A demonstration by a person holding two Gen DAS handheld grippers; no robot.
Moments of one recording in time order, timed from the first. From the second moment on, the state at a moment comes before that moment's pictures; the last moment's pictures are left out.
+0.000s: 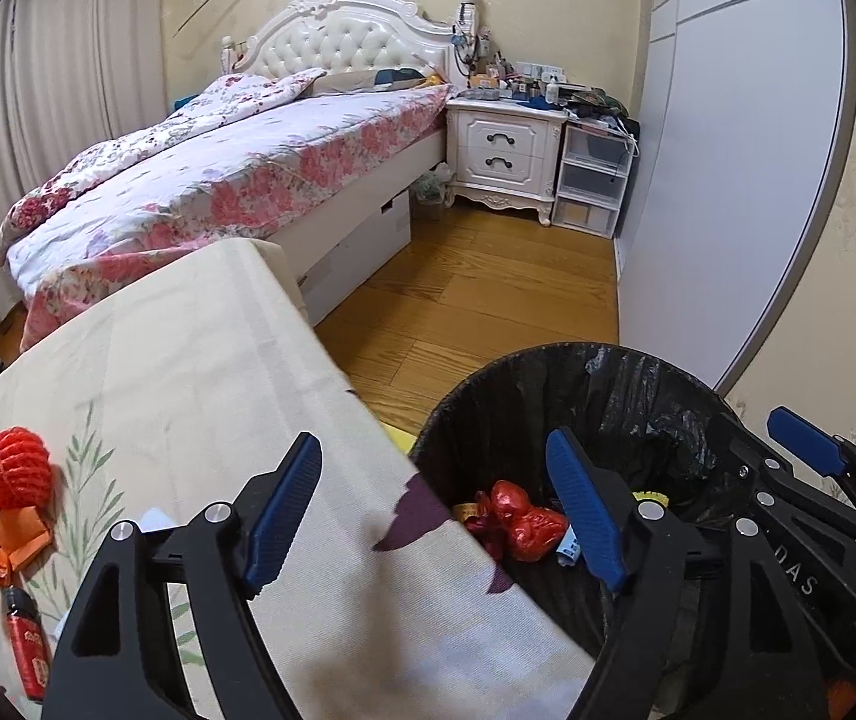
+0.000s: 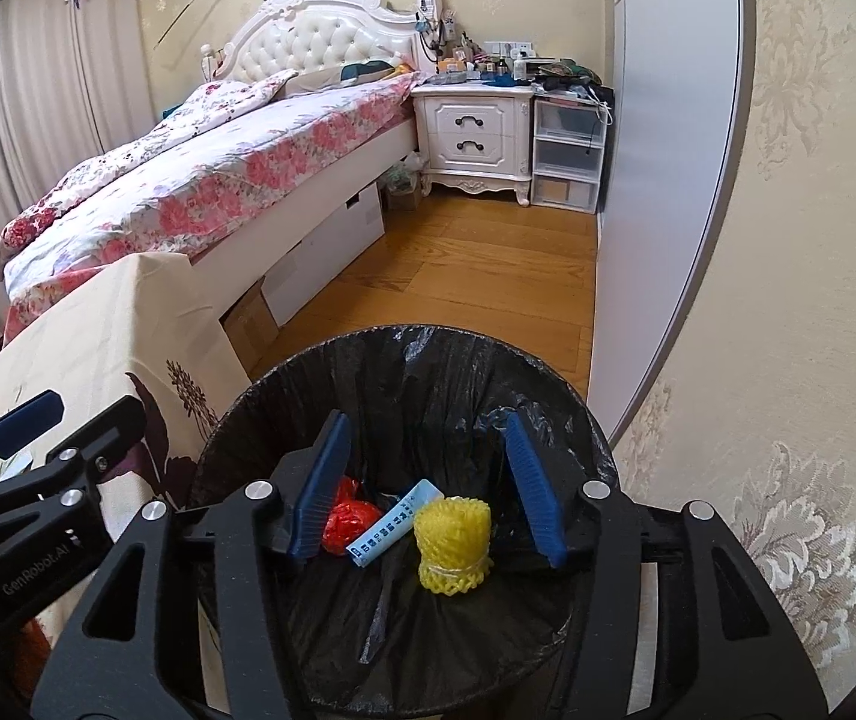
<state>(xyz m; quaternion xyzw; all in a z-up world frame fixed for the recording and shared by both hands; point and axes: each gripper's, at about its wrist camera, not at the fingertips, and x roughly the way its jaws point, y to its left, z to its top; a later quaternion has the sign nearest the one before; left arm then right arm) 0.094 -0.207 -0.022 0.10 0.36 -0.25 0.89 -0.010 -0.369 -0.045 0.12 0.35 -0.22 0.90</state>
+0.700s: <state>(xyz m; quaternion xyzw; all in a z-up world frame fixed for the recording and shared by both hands) 0.073 -0.086 -0.013 0.07 0.37 -0.15 0.91 -0.003 -0.277 -0.038 0.08 0.37 -0.13 0.92</state>
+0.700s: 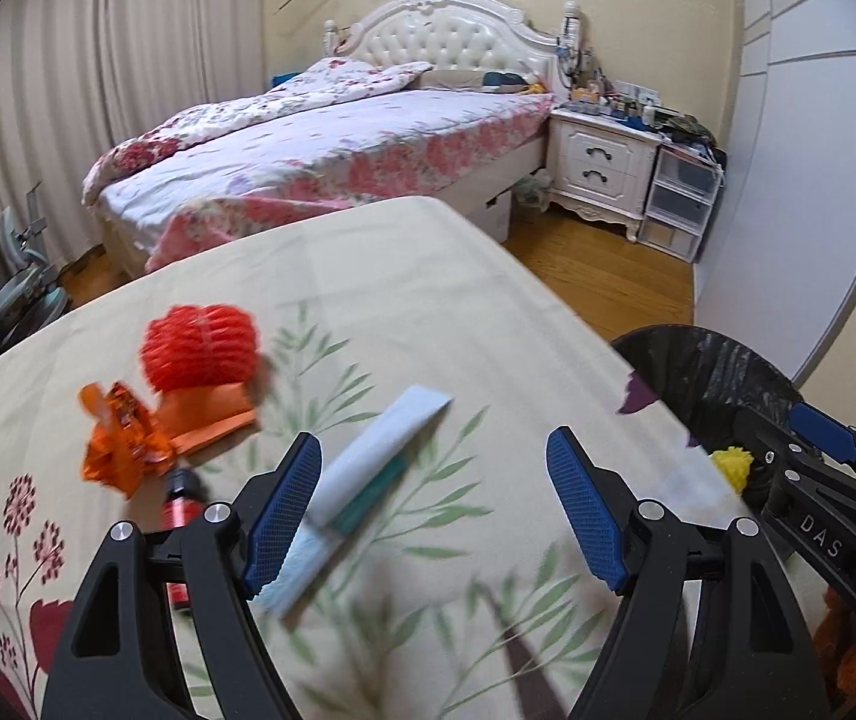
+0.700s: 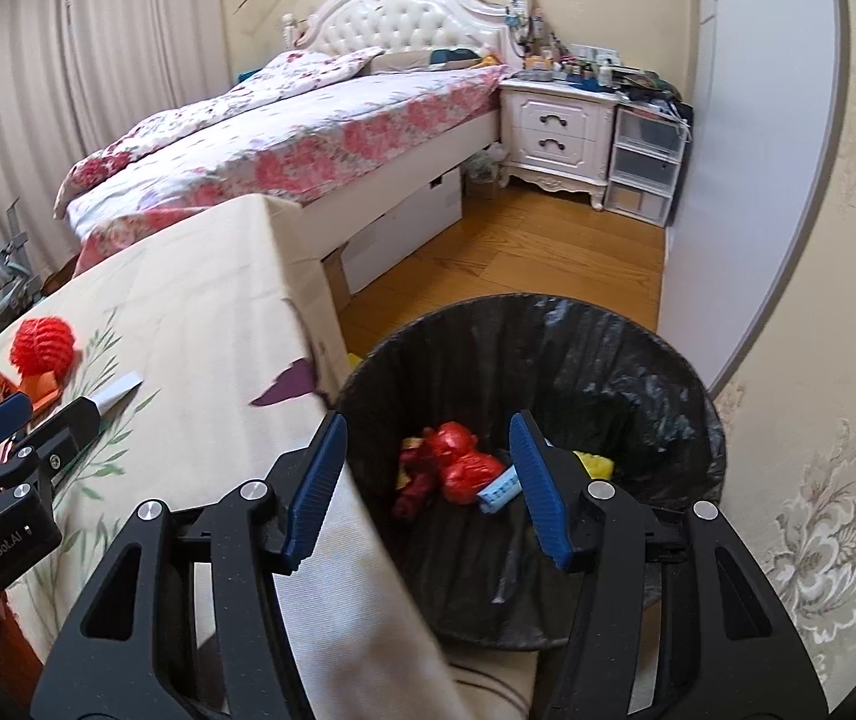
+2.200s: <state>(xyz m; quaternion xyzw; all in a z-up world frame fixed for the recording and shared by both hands) 0.066 0.040 -0.037 0.03 0.42 -0.09 0.90 0.048 -0.136 -0.033 0.01 0.39 0.00 0.92</state>
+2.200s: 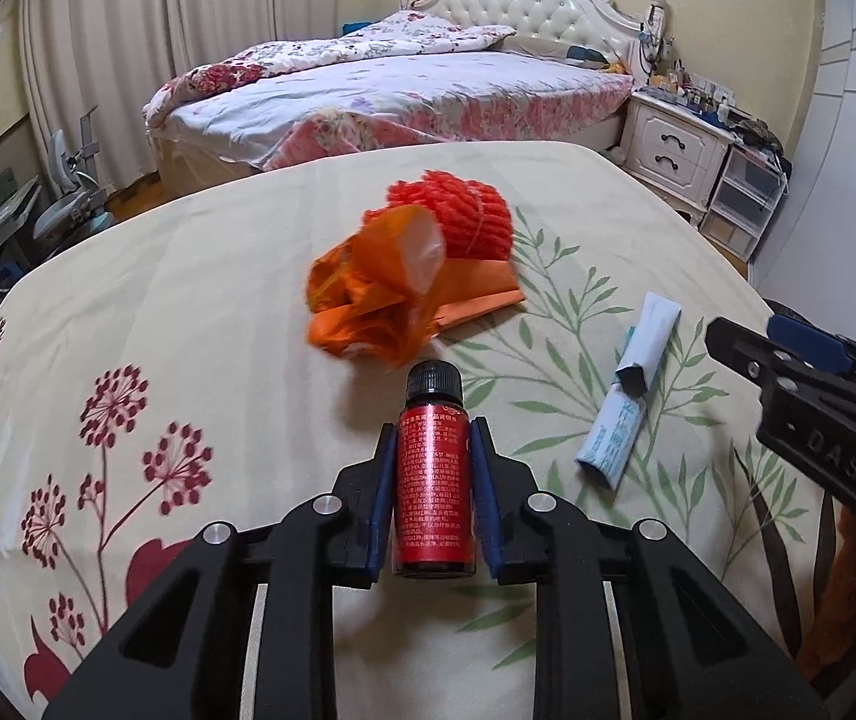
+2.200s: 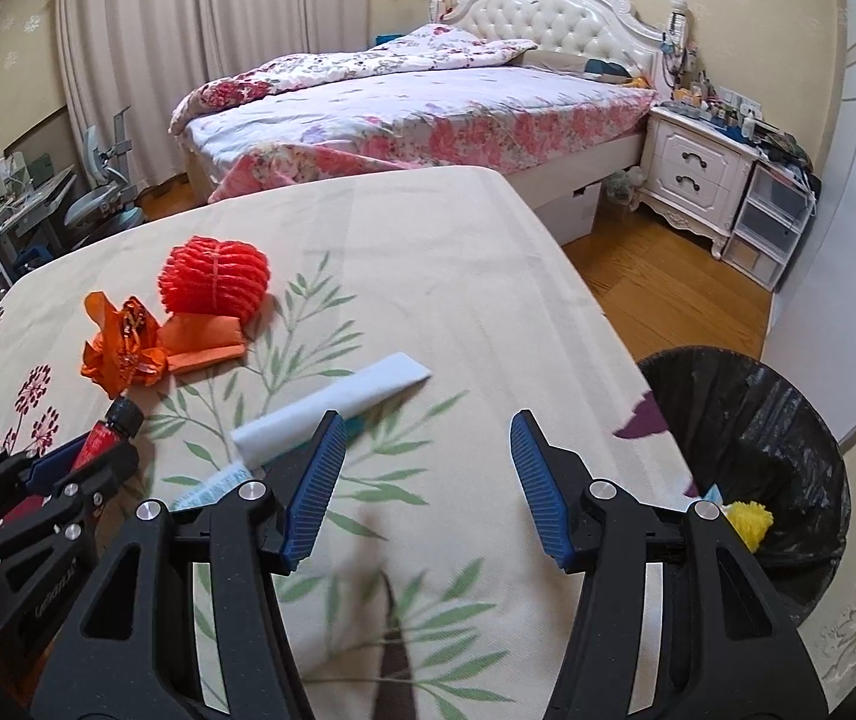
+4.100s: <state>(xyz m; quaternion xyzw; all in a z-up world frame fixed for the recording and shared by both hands) 0.053 0.088 -0.030 -0.01 0.40 -0.06 0.91 0.031 -0.151 -0.051 0.00 0.42 -0.01 0.91</state>
